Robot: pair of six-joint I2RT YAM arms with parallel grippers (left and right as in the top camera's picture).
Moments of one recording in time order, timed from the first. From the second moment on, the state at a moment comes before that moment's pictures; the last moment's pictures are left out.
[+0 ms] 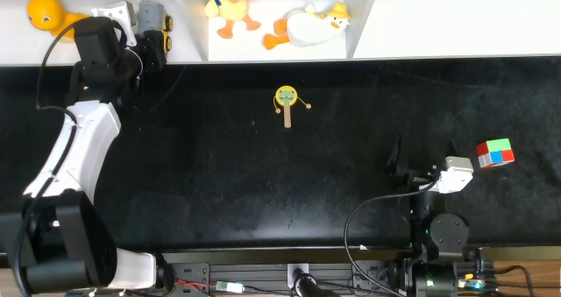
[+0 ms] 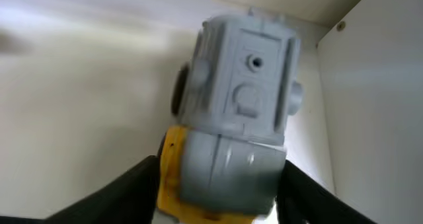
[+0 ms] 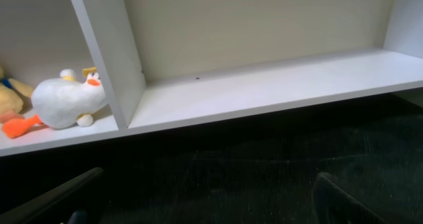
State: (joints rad) left arm 0.09 1.64 1.11 -0.08 0.14 -0.18; right arm -0.03 0.01 0.02 -0.01 0.05 0.16
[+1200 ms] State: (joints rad) left arm 0.07 1.11 0.79 -0.41 0.06 -0.07; right arm -0.03 0.01 0.02 -0.01 0.05 0.16
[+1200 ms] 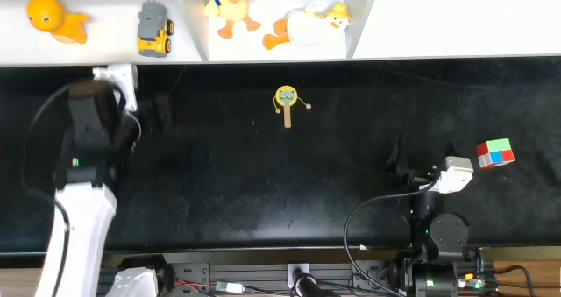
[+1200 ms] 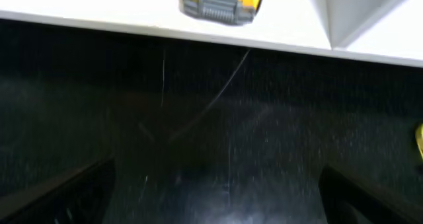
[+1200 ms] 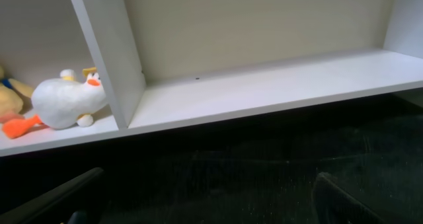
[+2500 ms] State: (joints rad) left arm -0.02 0.01 0.01 -0.08 0.01 -0.07; right arm -0.03 0.01 0.02 -0.01 0.05 0.16
